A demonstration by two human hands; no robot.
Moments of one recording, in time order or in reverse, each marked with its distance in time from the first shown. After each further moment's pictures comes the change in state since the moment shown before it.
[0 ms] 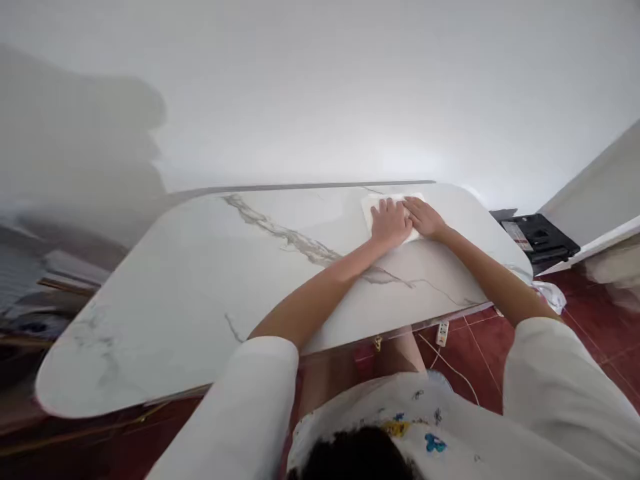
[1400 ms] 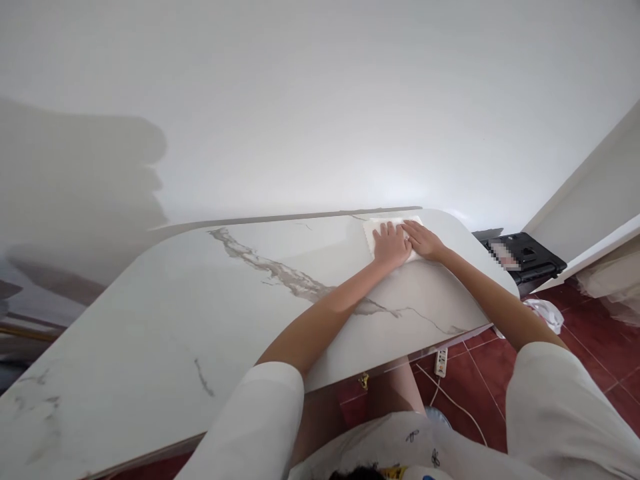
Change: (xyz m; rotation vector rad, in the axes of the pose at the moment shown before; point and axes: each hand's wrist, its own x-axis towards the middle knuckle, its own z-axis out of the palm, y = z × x) left_hand 0.023 0.029 0.013 0.003 -0.023 0.018; right_hand -0.017 0.020 -0.019 0.016 -0.018 0.090
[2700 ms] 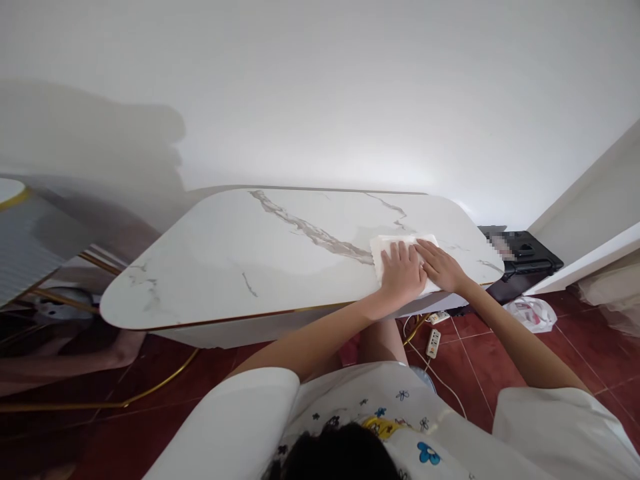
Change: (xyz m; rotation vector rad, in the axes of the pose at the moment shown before) left_hand -0.166 0.054 -0.029 -0.017 -0.049 -0.004; right_hand -0.151 -0.091 -0.033 -0.078 -0.041 -0.094
